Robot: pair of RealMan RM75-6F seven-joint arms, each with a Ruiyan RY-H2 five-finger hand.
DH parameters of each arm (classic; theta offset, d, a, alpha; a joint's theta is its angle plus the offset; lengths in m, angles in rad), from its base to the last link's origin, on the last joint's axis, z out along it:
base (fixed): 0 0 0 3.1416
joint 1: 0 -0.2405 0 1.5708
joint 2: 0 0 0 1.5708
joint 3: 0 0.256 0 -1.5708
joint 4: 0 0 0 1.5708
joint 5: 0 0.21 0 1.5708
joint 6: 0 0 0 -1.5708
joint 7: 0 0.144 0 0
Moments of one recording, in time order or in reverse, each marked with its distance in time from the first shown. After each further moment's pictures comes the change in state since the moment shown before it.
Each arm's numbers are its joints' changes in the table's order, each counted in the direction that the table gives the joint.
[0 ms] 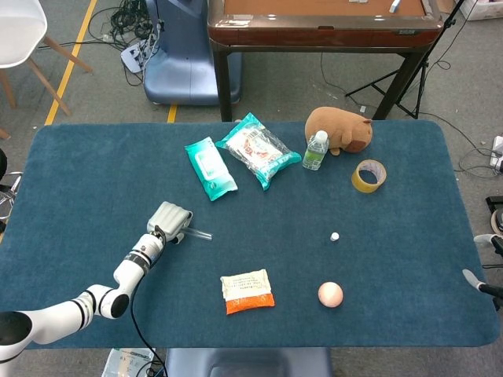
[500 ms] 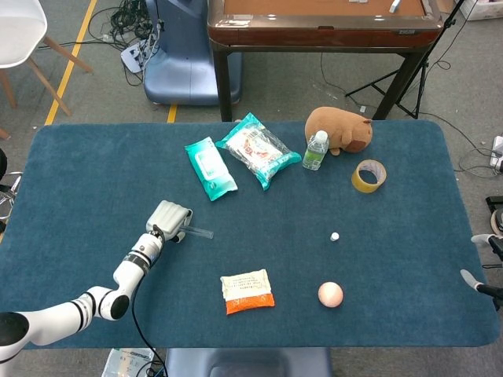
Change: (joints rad) left arm -0.009 0.015 -0.012 -0.044 -0.020 -0.037 -0.018; right arm 0.000 0.004 -0.002 -0.016 -0.013 -0.003 -0.020
